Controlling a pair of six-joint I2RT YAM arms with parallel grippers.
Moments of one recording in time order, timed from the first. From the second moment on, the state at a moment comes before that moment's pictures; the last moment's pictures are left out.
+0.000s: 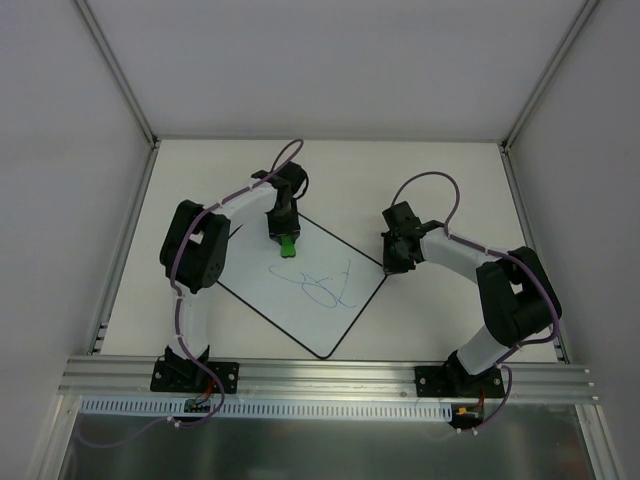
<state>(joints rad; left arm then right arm) -0.49 2.07 1.56 -0.84 -0.10 -0.59 0.48 1.62 0.91 -0.50 0.05 0.46</state>
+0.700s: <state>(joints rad) -0.76 1.95 1.38 -0.80 -0.12 -0.62 0.48 1.61 0.91 -0.50 0.06 0.46</state>
